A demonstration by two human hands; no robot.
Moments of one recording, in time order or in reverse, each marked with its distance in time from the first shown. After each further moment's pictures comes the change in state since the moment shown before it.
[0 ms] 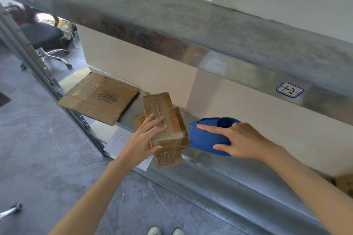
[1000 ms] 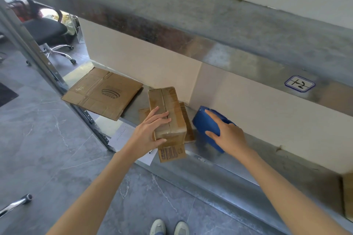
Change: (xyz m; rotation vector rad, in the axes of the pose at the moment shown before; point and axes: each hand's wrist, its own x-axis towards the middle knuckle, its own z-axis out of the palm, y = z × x) left_hand 0.011 -0.002 0.001 -0.066 -0.032 -0.106; right_hand 0.034 0.000 0.085 0.191 0.168 0.397
